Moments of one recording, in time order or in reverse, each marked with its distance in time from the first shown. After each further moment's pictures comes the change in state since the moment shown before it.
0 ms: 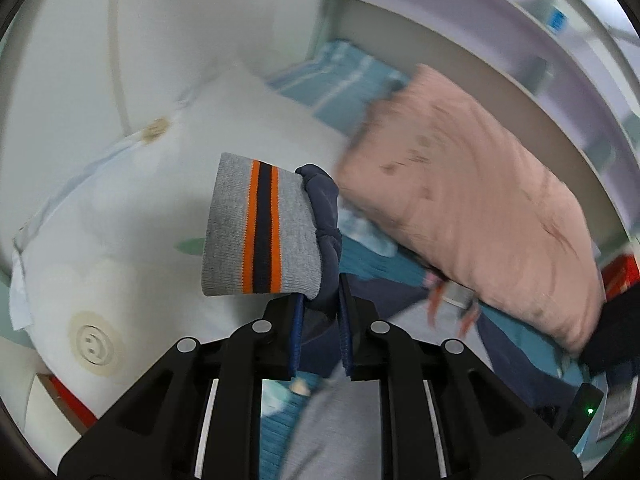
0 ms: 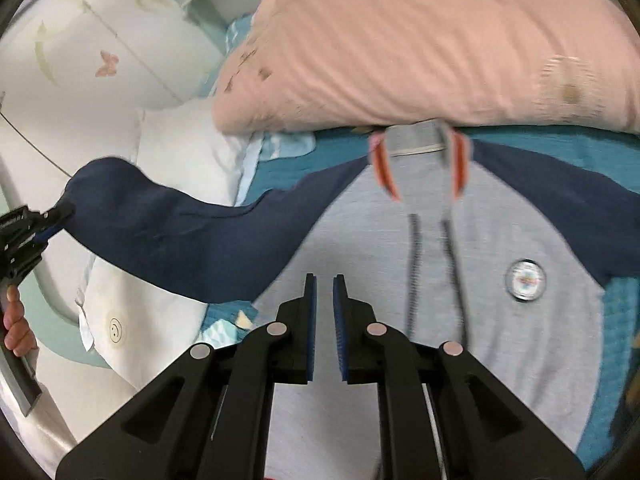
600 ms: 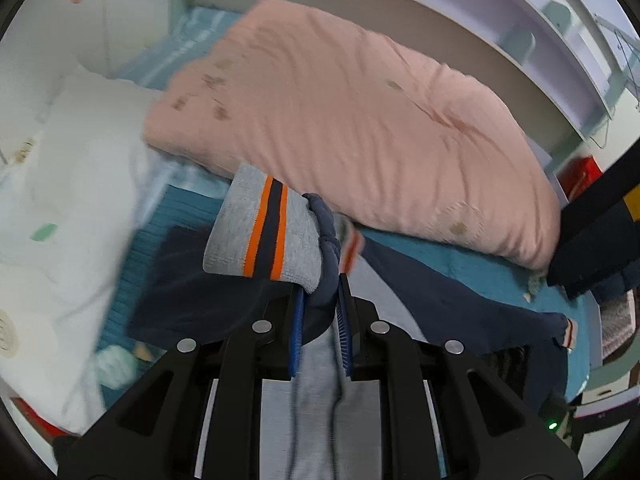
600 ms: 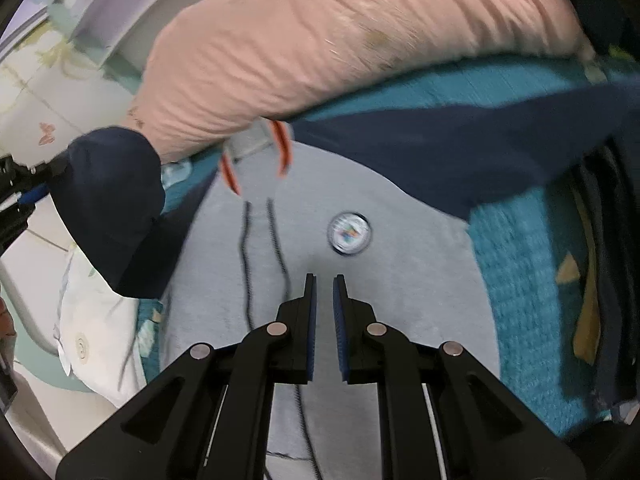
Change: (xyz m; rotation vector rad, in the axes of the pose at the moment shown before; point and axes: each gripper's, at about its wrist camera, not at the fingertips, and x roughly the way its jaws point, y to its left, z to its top) left arm 0.060 -0.227 -0.087 0.234 0.148 -0.180; right arm -0.049 -0.165 -0.060 0.228 -0.030 -0.126
